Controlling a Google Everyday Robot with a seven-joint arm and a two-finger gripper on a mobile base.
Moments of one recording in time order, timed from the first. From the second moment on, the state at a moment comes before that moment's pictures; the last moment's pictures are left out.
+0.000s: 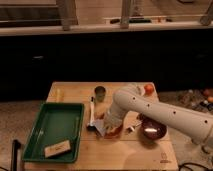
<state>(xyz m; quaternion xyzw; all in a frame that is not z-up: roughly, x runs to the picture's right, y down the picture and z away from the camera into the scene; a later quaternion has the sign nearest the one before) 0.010 0.208 0.721 -0.26 -0.33 -0.39 0.82</state>
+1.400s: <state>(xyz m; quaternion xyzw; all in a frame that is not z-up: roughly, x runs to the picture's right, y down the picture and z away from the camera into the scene) -0.036 0.266 0.683 -0.27 -0.37 -0.48 0.75</state>
